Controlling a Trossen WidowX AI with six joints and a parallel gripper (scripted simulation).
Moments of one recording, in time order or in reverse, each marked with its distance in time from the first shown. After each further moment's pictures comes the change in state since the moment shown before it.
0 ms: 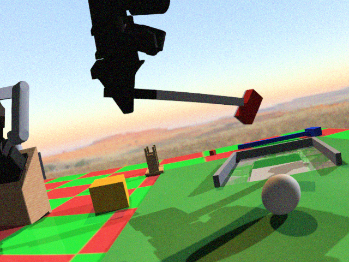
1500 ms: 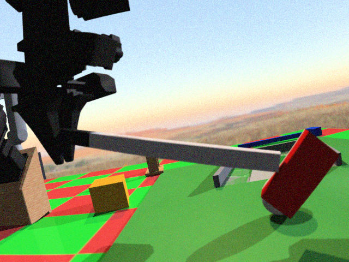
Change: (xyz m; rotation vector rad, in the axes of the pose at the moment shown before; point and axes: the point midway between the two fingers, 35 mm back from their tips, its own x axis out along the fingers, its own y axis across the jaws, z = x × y) arm 0.031 -0.091 -0.108 0.779 0.027 -0.121
